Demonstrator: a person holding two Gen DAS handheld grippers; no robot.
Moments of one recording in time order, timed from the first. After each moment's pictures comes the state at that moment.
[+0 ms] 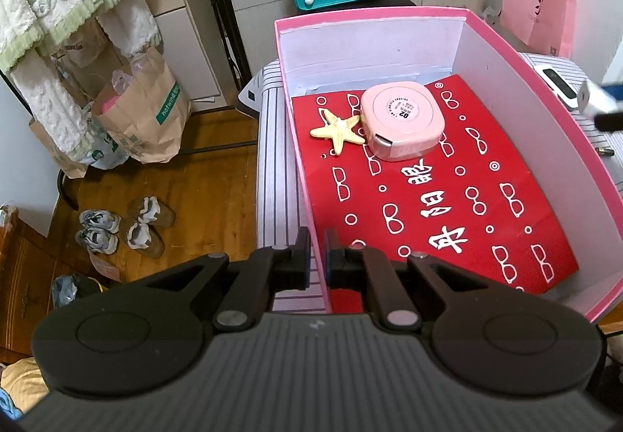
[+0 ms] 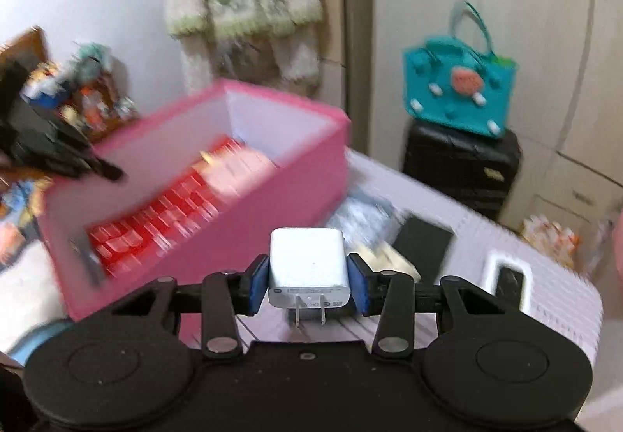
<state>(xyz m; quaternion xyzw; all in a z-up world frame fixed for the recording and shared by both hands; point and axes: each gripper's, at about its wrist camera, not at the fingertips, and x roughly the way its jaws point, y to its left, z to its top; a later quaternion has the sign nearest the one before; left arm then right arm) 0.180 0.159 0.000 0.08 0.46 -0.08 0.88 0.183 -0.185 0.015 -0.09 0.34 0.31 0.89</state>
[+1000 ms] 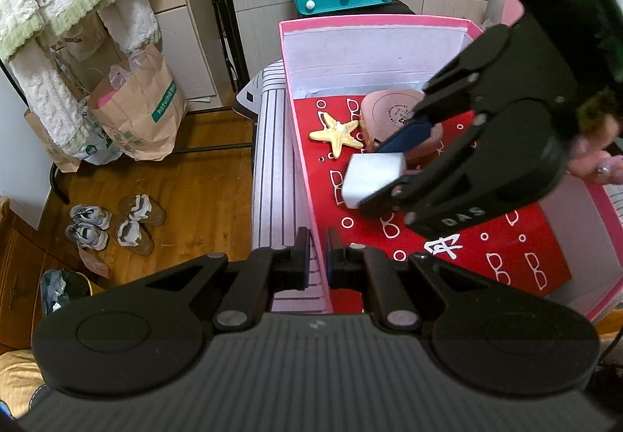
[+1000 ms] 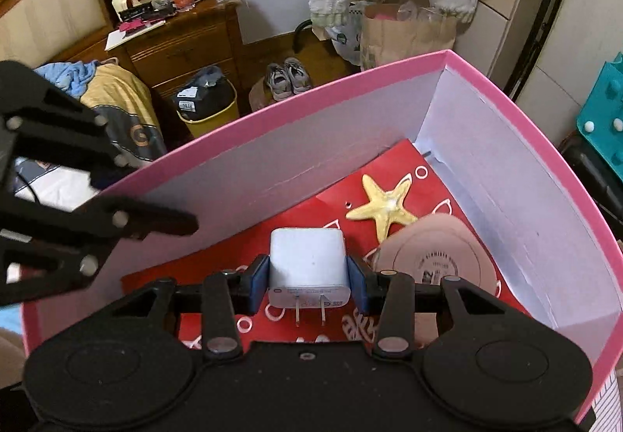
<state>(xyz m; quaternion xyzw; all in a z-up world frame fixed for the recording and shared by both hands) 0.178 0.167 -0.003 0.06 0.45 -0.09 0.89 0.270 0.042 -0.023 -0.23 0.46 0.43 0.74</state>
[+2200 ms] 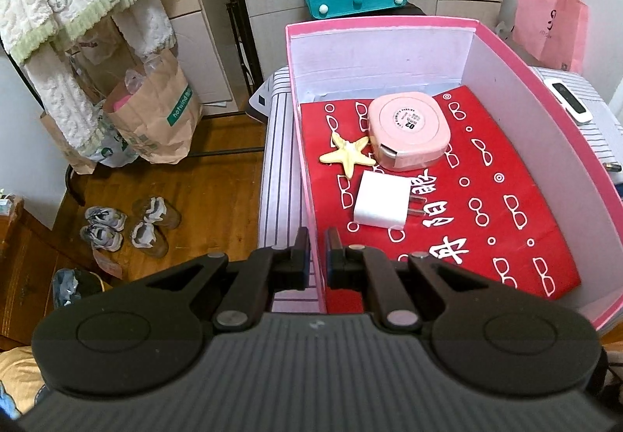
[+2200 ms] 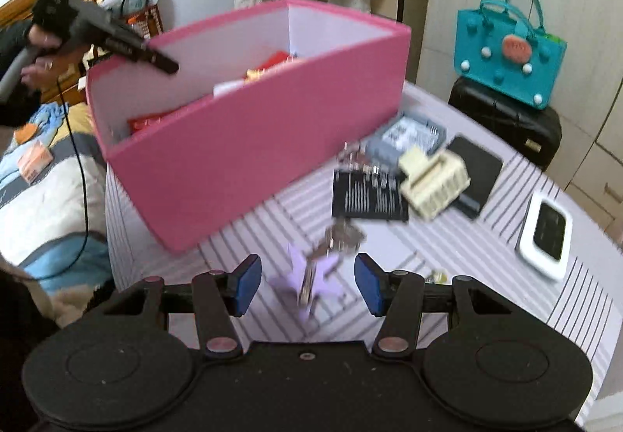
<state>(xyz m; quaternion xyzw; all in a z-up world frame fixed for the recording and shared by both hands) 0.172 0.156 -0.004 0.07 0.44 -0.06 0.89 0.139 -0.198 -0.041 -0.15 0.39 0.36 0.83</state>
